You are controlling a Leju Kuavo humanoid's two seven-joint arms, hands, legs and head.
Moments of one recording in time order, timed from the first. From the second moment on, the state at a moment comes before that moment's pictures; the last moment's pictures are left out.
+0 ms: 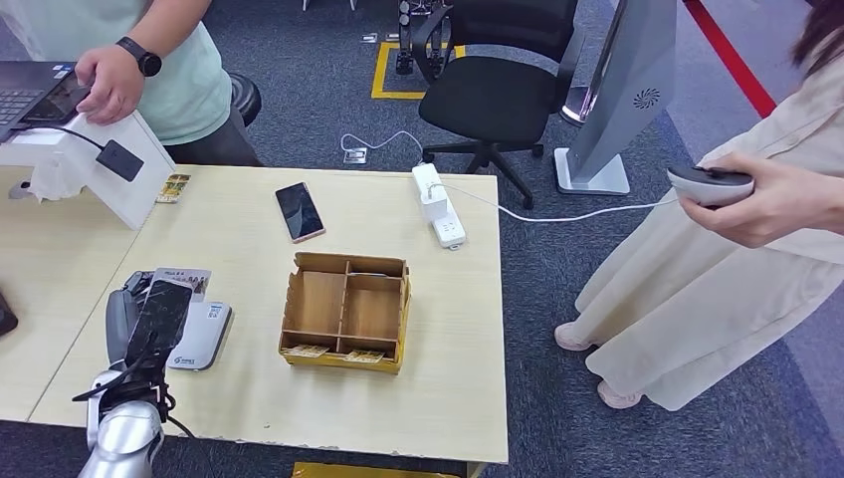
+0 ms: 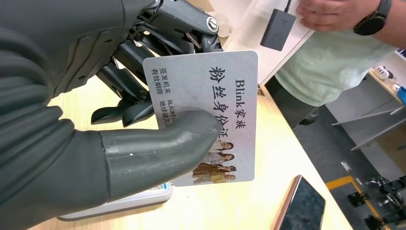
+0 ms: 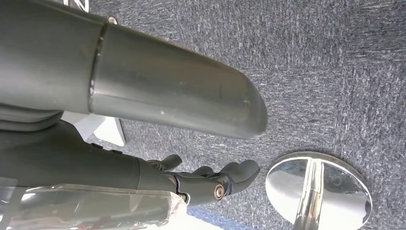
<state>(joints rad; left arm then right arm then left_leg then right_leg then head) 0.00 0.14 0.02 -1.61 -0.25 0.31 -0.04 -0.05 0.13 -1.02 -0.24 1.34 -0.52 -0.17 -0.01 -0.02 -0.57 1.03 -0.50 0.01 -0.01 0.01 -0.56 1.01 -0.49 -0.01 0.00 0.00</state>
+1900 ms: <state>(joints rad) 0.00 0.13 0.10 -1.41 -0.30 0.29 0.03 -0.07 0.13 -1.02 -0.24 1.36 -0.52 -0.16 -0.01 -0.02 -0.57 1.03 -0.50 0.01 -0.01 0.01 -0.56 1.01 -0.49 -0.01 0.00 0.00</state>
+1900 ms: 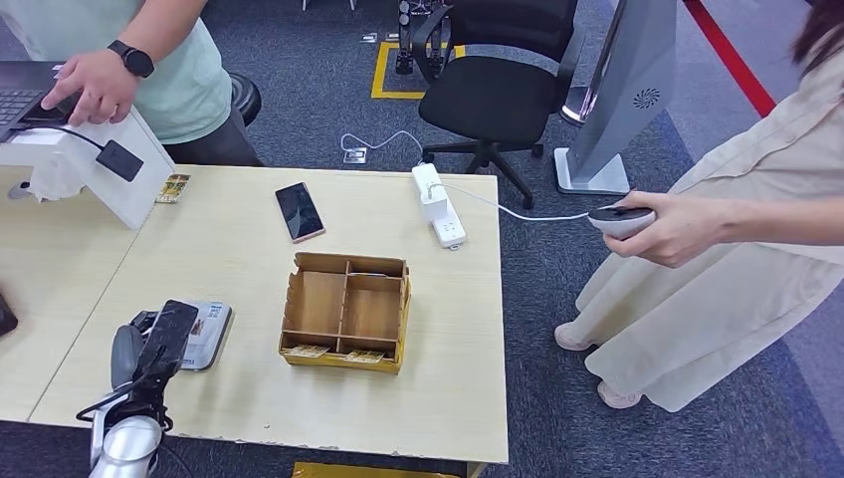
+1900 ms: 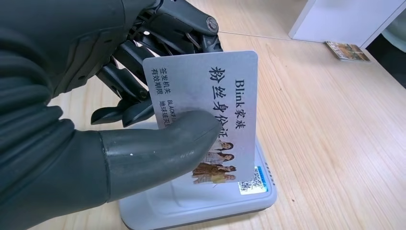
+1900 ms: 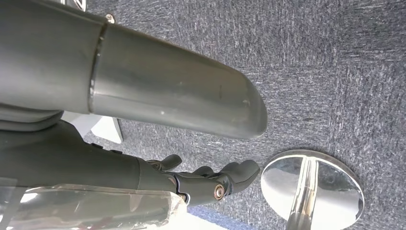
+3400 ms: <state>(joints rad) -0.06 0.12 0.12 -1.16 -0.66 0.33 0.17 -0.08 0.13 -1.02 -0.23 1.34 -0.50 -0.16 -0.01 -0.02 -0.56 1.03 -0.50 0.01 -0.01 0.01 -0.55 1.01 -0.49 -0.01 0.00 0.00</state>
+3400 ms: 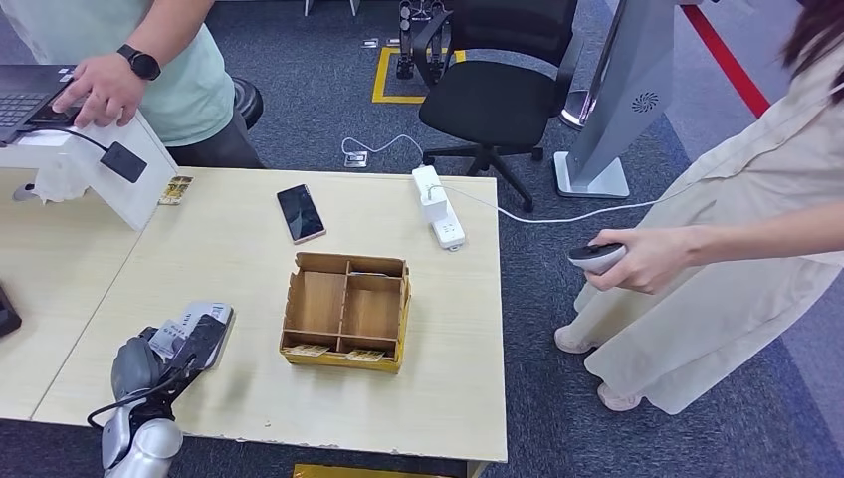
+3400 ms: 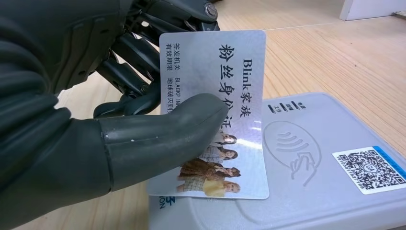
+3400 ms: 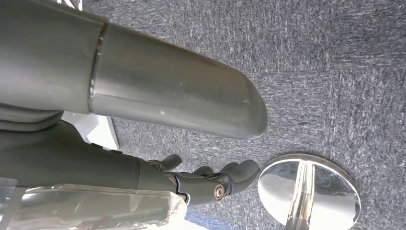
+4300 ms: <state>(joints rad) -0.16 0.13 0.12 -1.33 -0.60 0.42 -0.01 -0.08 0.13 -1.04 -0.23 1.33 -0.49 -0.18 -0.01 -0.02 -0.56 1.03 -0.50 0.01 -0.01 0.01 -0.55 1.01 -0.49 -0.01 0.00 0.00</state>
